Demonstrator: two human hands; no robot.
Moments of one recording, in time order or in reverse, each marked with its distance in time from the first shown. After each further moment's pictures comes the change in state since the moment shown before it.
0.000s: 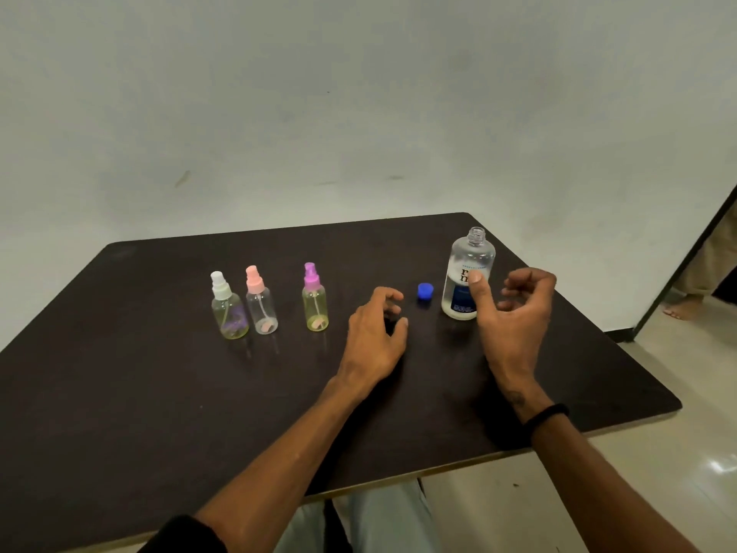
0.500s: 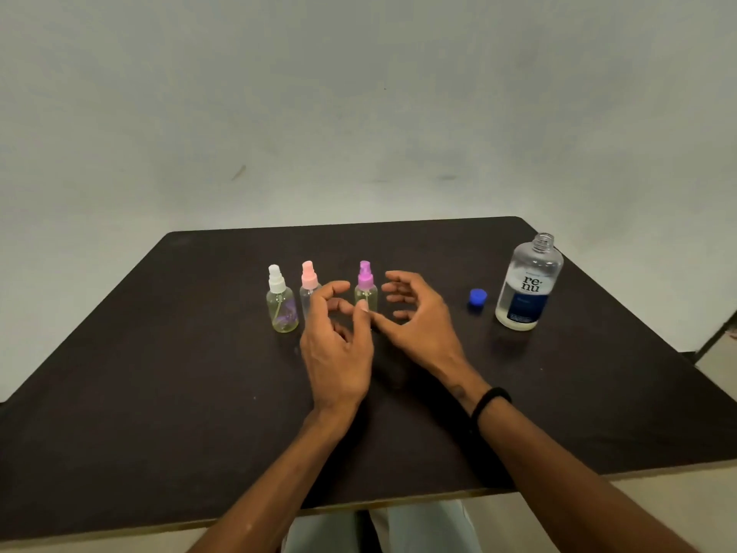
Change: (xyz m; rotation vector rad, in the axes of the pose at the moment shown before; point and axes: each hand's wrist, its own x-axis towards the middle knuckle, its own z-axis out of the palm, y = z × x) left_hand -0.048 -0.004 -0.085 -0.155 0.619 -0.030; right_hand -0.065 -0.030 0.121 0.015 -0.815 0.003
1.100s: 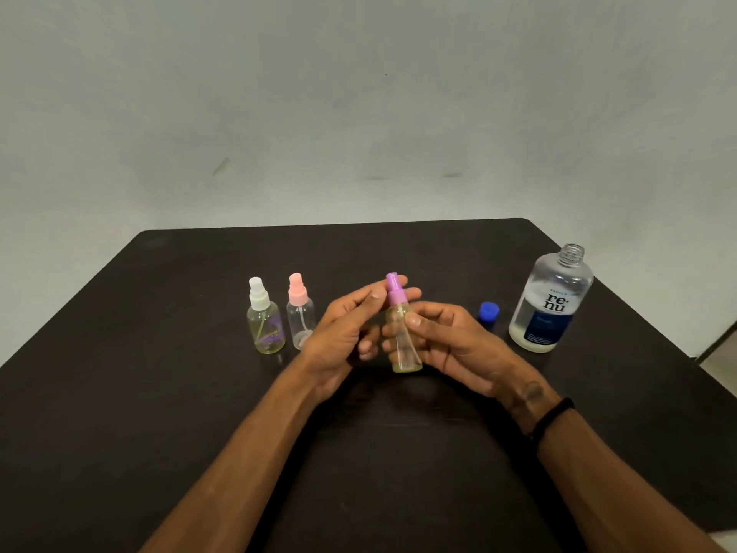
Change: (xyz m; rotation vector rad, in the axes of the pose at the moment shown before) left_hand 0.071 -0.021 0.020 -0.551 -0.768 -0.536; right_hand 0.028 0.025 -0.040 0.803 -0.460 0.347
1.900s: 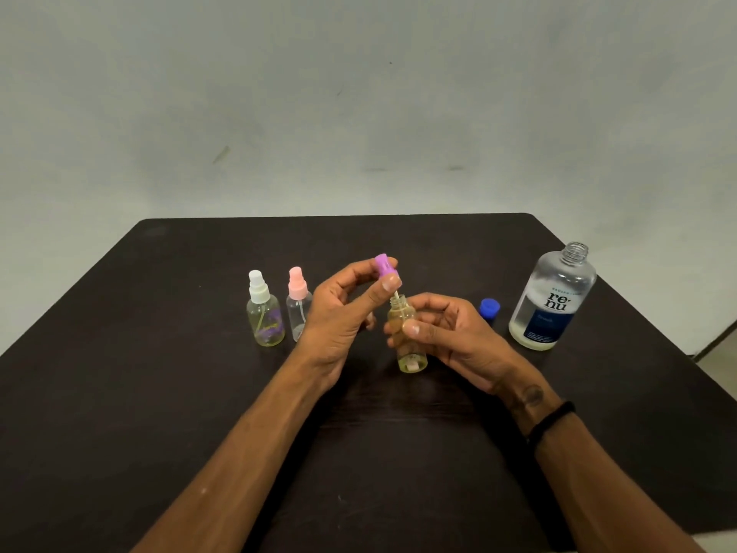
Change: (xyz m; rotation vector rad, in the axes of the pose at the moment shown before) left_hand -0.001 0.010 0.011 -0.014 0.228 0.131; right_hand -0.005 -0.004 0.000 -0.150 0.031 -0.055
